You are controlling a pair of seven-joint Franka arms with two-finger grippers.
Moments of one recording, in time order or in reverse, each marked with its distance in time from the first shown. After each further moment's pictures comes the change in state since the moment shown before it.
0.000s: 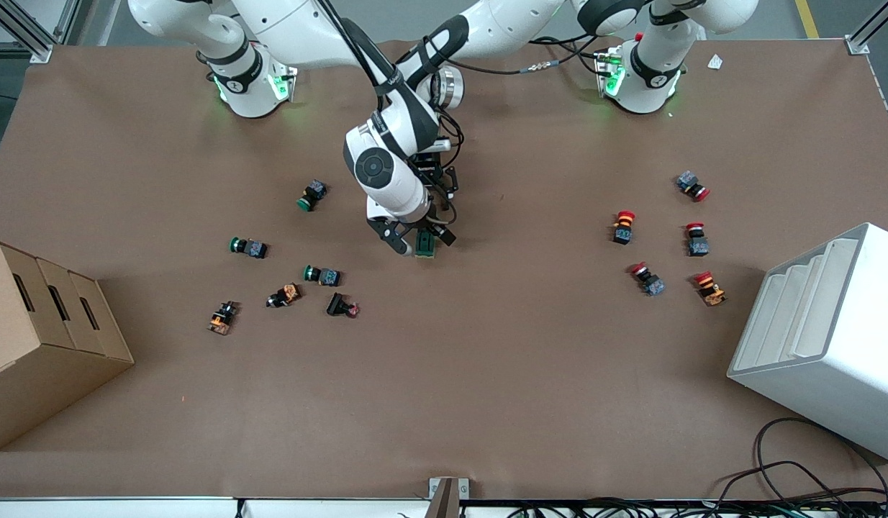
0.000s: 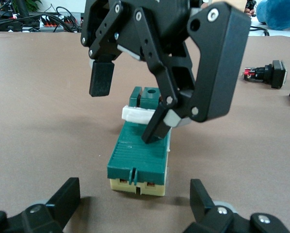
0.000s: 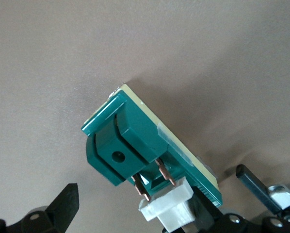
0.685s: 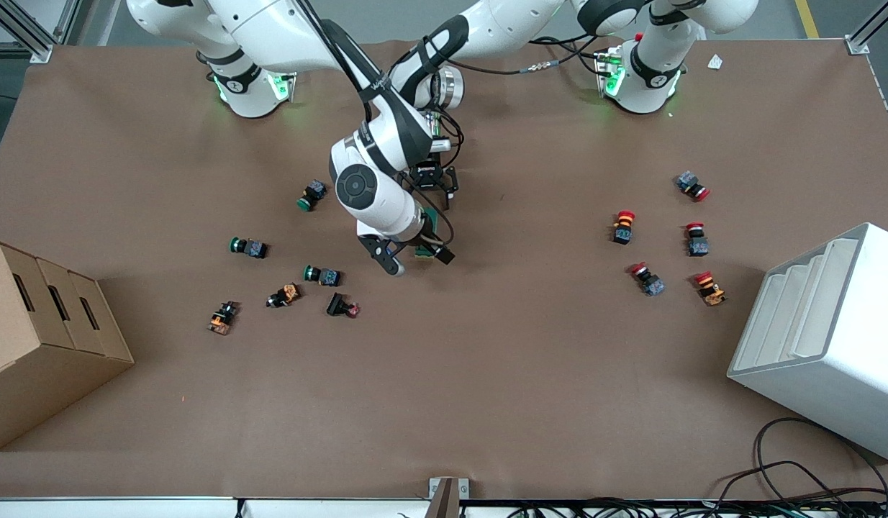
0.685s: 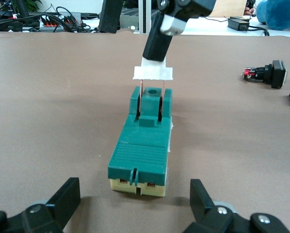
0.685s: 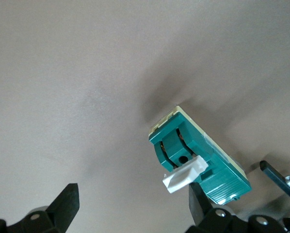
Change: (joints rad) left arm 0.000 0.000 0.000 0.000 0.000 0.000 0.000; right arm -0.078 0.004 -0.007 0.149 0.000 -0.143 0.003
